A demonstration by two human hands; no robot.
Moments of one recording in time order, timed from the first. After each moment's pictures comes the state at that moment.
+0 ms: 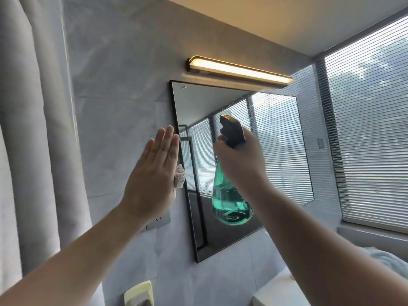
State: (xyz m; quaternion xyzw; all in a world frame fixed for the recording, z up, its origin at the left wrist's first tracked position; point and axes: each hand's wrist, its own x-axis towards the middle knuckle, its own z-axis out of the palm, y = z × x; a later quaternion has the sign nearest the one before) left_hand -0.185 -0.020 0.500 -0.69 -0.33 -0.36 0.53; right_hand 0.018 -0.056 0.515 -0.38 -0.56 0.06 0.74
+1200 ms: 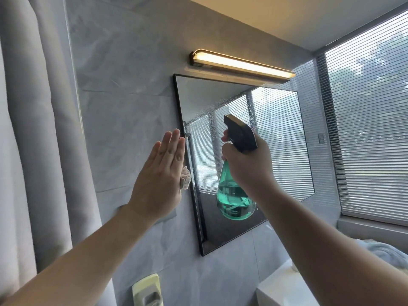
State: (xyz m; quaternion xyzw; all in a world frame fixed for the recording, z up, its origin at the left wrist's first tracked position) left_hand -0.200 -0.010 0.483 -0.71 -0.33 -0.36 0.51; right_hand 0.007 -0.058 0.493 -0.33 -0.55 0.10 0.76
